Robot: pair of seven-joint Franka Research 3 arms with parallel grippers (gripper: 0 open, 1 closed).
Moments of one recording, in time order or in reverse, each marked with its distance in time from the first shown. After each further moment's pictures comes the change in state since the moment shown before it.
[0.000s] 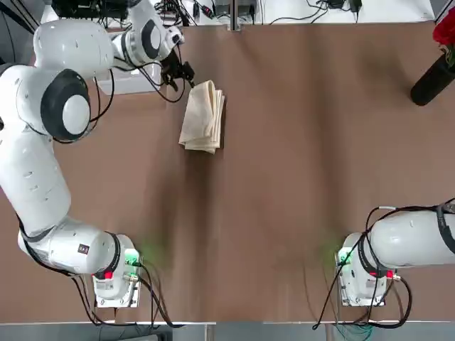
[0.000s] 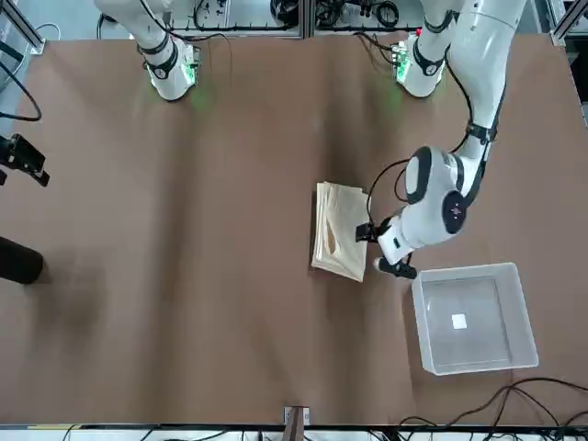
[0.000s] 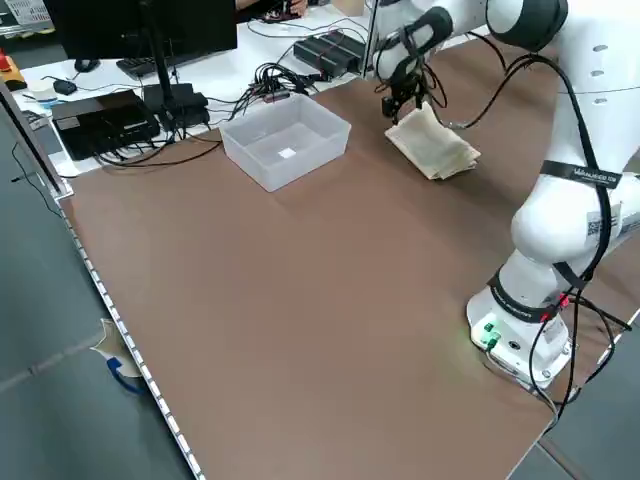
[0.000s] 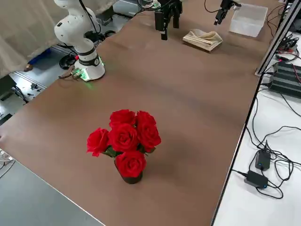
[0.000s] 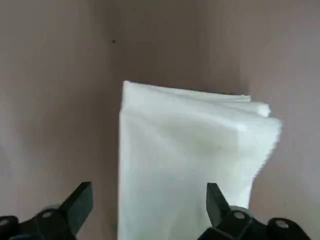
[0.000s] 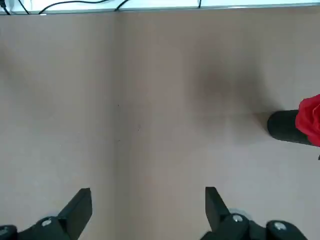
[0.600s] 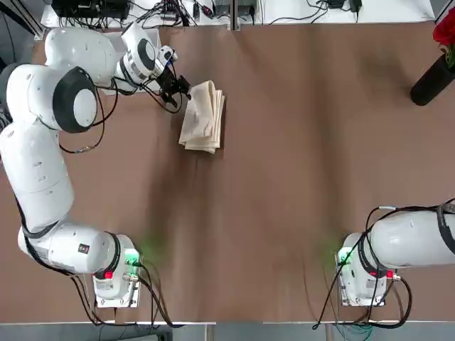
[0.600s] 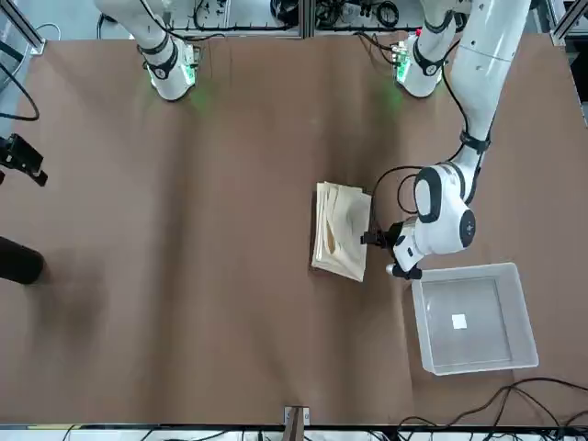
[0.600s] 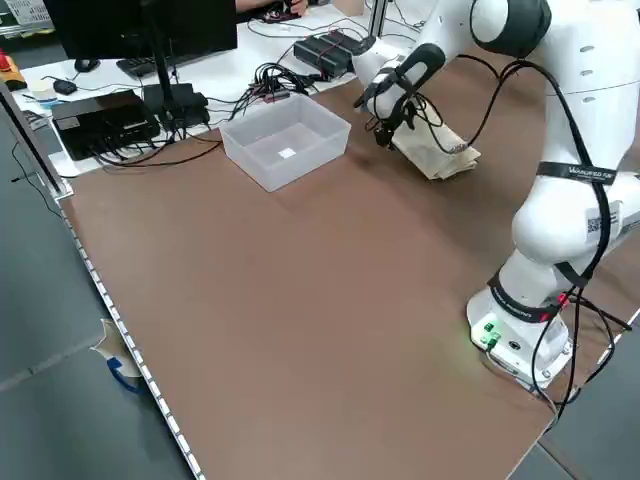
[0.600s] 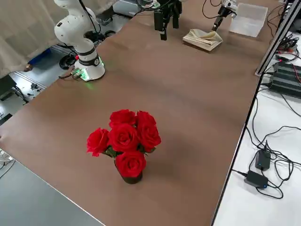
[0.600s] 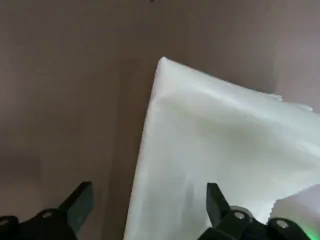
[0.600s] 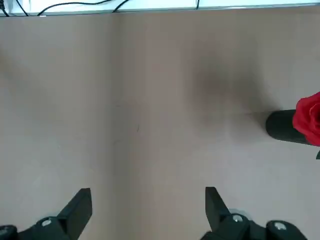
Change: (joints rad) left arm 0.009 0.098 0.036 -0.030 -0.213 0.014 0.128; right arm 0.000 -0.003 -0.006 0.000 0.000 0.001 0.000
